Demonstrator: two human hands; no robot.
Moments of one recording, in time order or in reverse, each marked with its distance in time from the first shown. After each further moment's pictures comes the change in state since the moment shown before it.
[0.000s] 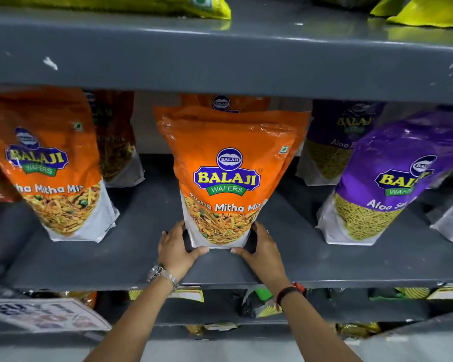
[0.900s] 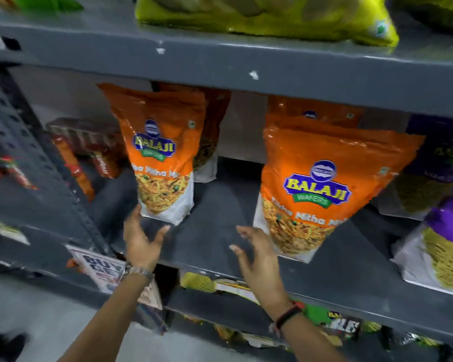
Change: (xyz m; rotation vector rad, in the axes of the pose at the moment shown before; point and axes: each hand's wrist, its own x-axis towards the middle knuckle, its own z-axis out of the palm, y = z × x) left_hand -0.035 -0.088 -0.122 -0.349 0.561 -0.142; right_hand -0.041 -0.095 0.066 0.168 0.025 -0.537
